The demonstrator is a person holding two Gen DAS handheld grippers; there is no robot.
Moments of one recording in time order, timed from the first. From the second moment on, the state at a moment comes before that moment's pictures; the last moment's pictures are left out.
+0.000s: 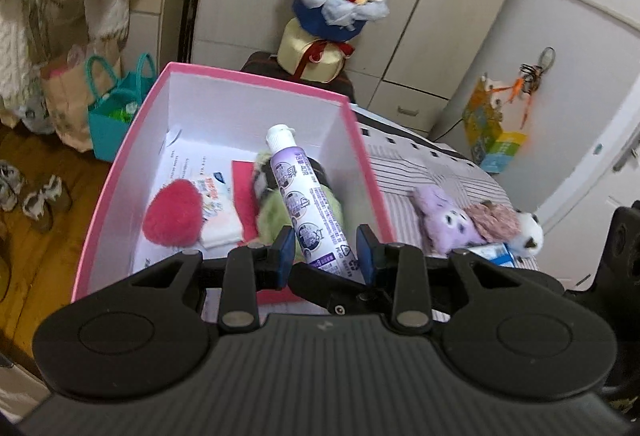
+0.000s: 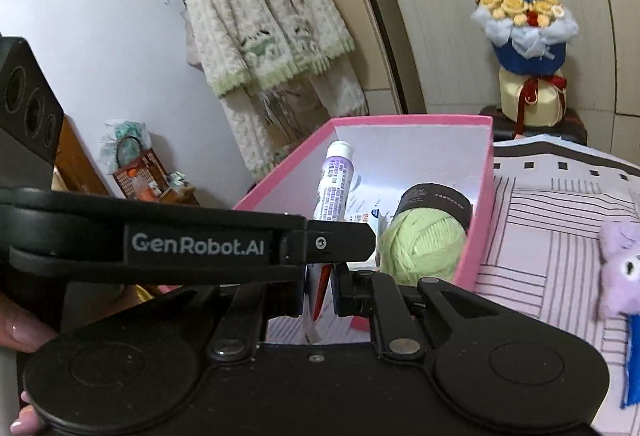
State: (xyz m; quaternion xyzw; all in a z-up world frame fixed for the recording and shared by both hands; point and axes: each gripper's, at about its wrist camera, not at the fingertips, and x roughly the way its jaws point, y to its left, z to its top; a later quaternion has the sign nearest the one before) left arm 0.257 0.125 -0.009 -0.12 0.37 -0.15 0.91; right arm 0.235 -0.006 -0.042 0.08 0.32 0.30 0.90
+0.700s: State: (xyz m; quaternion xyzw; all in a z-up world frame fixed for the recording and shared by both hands) left arm 0.306 0.152 -0.034 -0.16 0.41 -0.09 0.89; right arm 0.278 0.025 -0.048 0.00 0.38 0.24 0.89
